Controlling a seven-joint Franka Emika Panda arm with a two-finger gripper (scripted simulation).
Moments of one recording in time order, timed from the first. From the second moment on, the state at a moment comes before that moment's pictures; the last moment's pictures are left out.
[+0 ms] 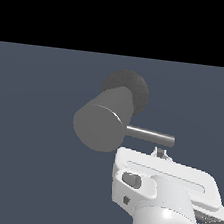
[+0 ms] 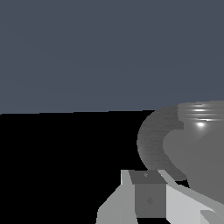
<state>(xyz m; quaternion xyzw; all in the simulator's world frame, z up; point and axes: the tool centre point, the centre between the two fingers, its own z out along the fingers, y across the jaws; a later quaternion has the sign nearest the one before) -0.153 -0.133 0.077 0.10 0.70 -0.08 0.70</state>
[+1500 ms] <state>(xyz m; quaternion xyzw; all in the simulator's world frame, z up) -0.162 -0.155 0.122 0.11 0.72 -0.10 0.68</state>
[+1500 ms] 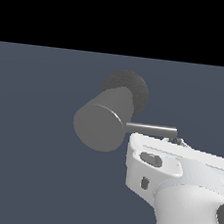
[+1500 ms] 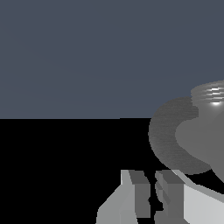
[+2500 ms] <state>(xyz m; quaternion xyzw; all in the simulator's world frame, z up) -0.157 -0.136 0.175 0.11 0.72 -0.09 0.68</state>
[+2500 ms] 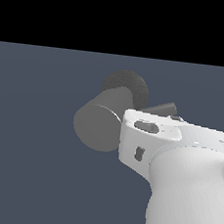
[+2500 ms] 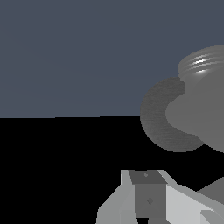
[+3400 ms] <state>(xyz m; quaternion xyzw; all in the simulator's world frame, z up) -0.154 -0.119 0.203 0.12 0.72 -0.10 0.67</state>
